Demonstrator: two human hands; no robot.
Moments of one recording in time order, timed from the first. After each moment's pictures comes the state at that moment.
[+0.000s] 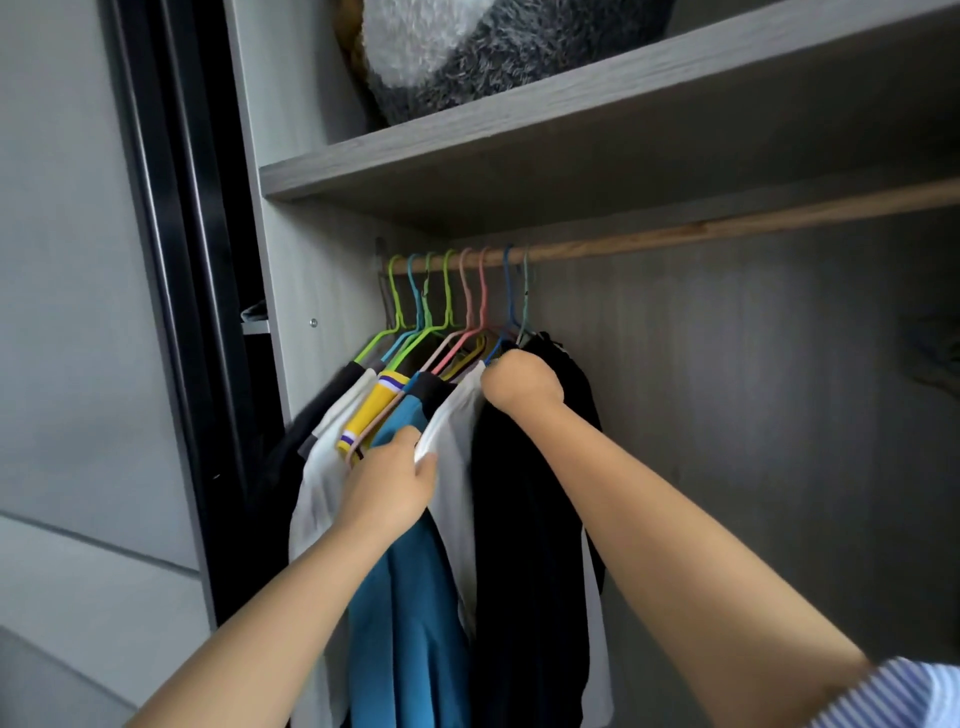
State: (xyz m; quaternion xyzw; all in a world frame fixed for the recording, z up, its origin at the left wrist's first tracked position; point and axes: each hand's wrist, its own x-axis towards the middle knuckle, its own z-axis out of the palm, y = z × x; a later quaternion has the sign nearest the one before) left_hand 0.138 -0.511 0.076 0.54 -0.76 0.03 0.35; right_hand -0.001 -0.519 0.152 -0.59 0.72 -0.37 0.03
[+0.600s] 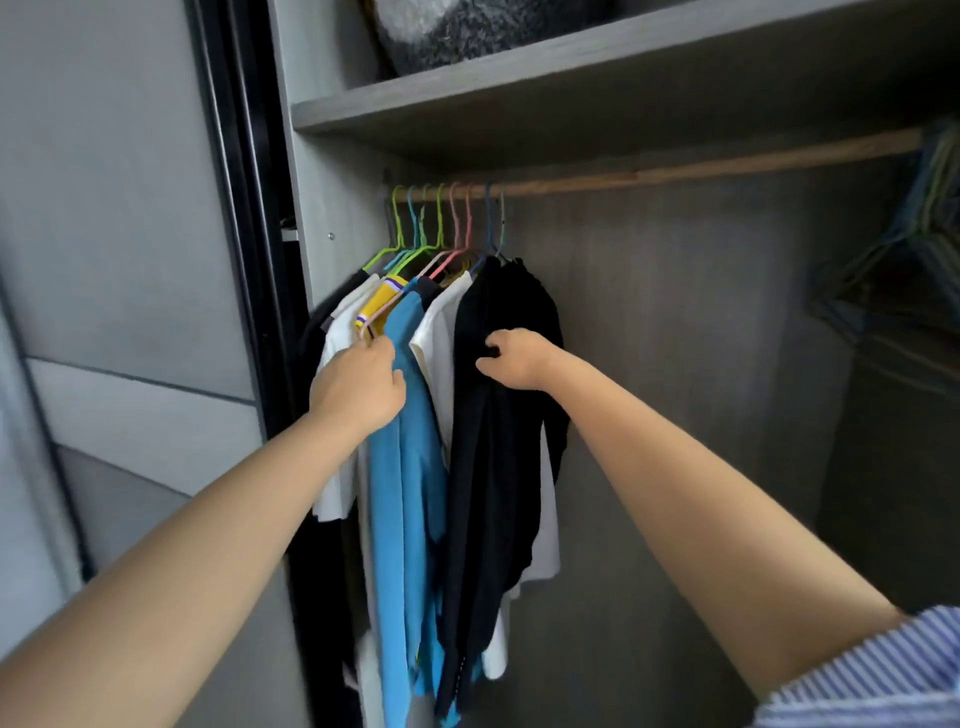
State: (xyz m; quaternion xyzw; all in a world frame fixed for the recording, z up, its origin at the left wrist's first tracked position) left_hand 0.142 -0.370 0.077 0.60 -0.74 0.11 0.28; right_hand -0.029 -0.366 0.103 -0.74 0.65 -0.17 -0.01
